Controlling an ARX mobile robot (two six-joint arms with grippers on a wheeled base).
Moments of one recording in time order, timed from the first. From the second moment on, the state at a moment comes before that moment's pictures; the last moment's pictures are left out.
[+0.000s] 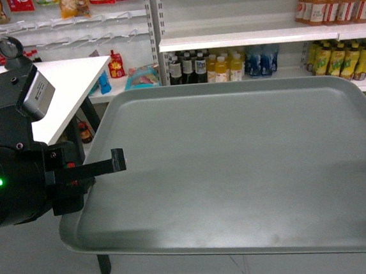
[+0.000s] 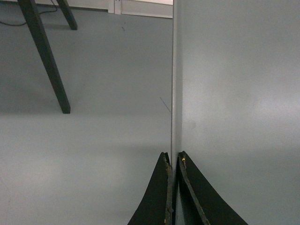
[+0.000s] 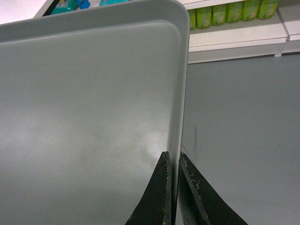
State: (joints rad) left arm -0.32 1.53 0.64 0.23 -0.14 -0.31; right arm 0.03 1.56 0.43 0.69 -0.17 0.17
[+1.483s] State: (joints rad) left arm -0.32 1.53 0.64 0.23 -0.14 -0.31; right arm 0.03 1.56 0.43 0.69 -0.17 0.17
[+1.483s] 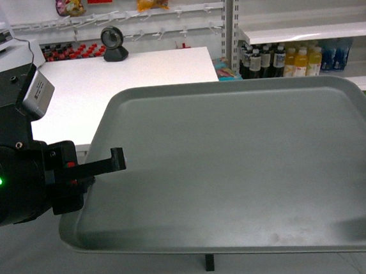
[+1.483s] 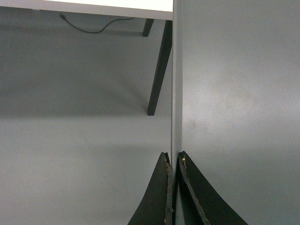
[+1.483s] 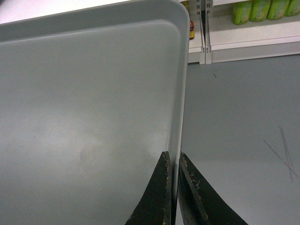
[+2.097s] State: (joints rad) left arm -0.32 1.53 0.64 0.23 -0.14 -0.31; right arm 0.03 1.56 0.43 0.70 -0.17 0.17
